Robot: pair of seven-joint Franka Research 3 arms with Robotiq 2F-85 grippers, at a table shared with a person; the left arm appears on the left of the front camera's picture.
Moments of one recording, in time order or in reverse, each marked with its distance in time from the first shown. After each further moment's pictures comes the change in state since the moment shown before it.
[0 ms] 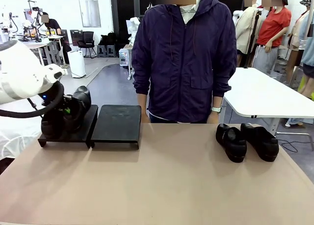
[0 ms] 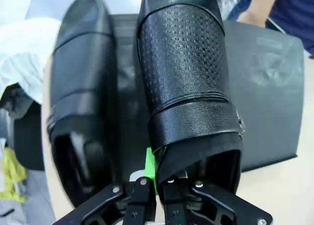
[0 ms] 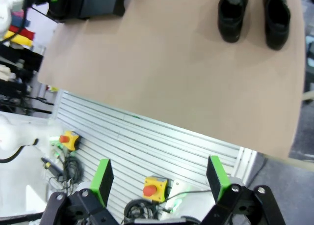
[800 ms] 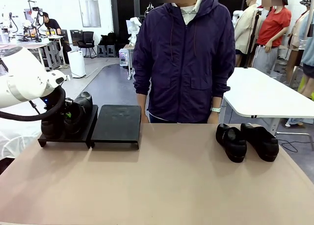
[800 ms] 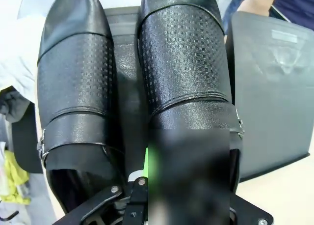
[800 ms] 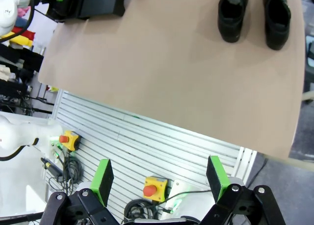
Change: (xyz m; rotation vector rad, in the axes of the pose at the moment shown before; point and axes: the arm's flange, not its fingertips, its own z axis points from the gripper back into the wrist) left arm 0.009 0.017 -0.030 -0.014 0.057 -0.026; right arm 0.000 0.000 0.000 0.000 0.000 0.000
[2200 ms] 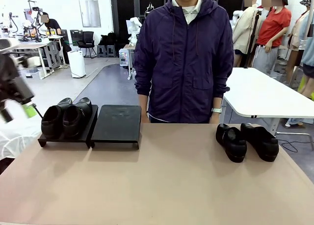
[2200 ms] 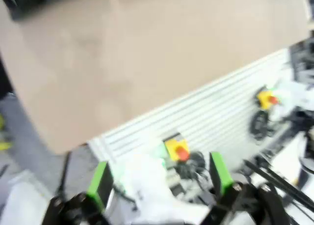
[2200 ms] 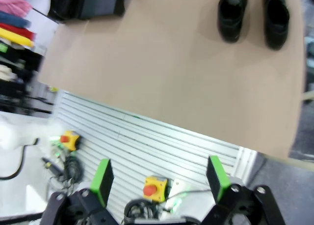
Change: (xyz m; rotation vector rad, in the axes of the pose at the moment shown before) left arm -0.165 -0.037 0.253 -0.258 0.454 -0.144; right arm 0.000 0.000 0.000 0.000 0.001 -0.001
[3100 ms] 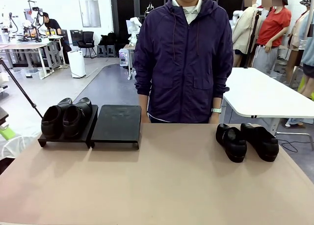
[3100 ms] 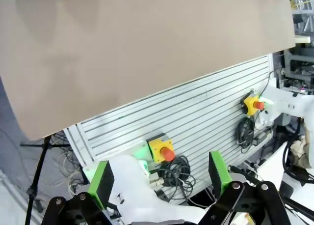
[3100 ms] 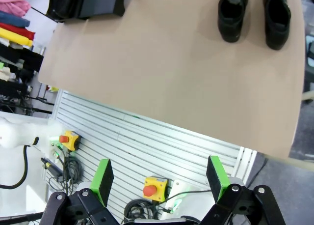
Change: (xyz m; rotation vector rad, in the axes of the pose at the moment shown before) left arm -0.068 0.024 -0.020 -0.086 -0.080 0.092; right arm 0.000 0.000 0.000 0.000 0.000 0.000
